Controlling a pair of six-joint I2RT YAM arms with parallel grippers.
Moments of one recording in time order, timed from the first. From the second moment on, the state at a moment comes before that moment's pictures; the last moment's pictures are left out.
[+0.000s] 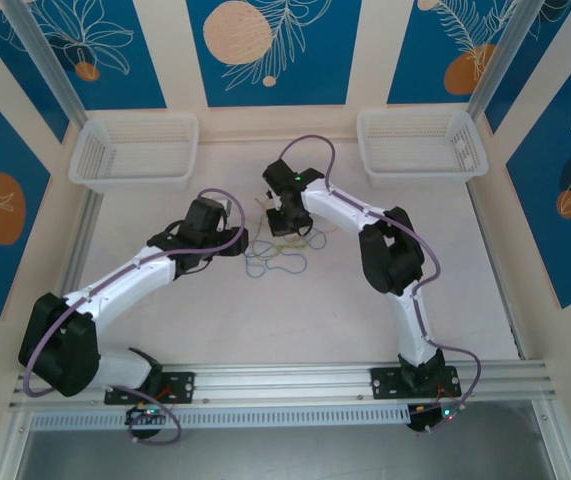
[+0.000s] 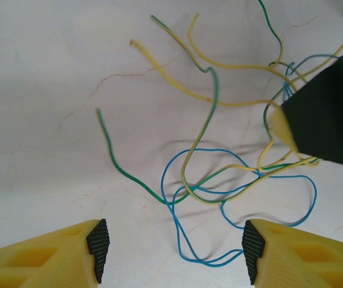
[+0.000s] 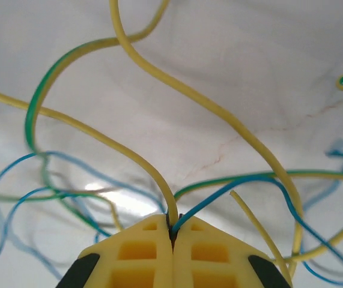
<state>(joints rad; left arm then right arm) -0.53 1.35 0.91 -0.38 -0.05 -0.43 0.65 2.15 1.84 -0.98 -0.07 0.32</state>
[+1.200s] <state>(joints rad) -0.53 1.37 0.91 -0.35 0.02 -0.43 0.59 1.93 1.70 -0.91 -0.27 0.38</state>
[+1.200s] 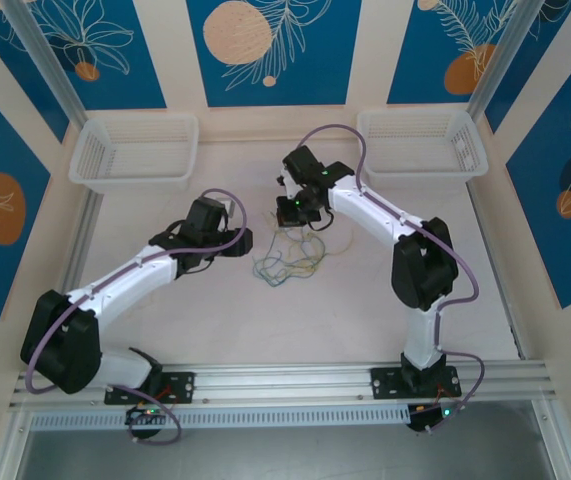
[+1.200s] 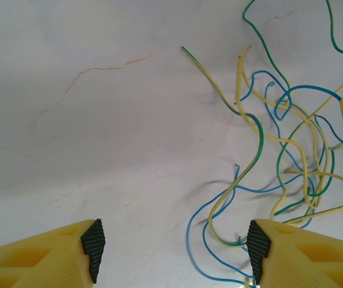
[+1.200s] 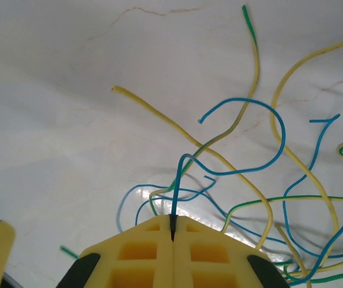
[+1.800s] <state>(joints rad) -0.66 1.41 0.93 -0.17 0.19 -0.29 0.59 1.66 1.84 -0.89 -0.45 0.43</state>
